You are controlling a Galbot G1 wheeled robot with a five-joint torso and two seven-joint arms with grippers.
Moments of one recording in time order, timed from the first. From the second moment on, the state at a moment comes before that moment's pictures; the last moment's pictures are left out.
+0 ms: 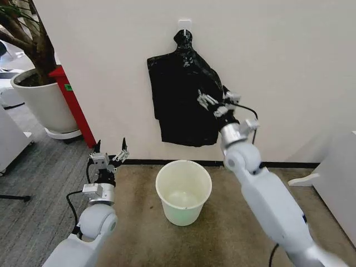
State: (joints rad) left arm 1.24 -1.08 -0.32 -1.90 -0.38 -0.25 -0.39; right arm -0.65 1.23 0.11 1.78 0.66 0.05 0.18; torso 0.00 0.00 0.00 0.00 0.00
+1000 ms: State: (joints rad) left arm 1.25 -1.15 -0.32 -1.87 -0.33 -0.27 -0.40; right arm -0.26 1.33 -0.11 1.59 0.93 -0.01 0.25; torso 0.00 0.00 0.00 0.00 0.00
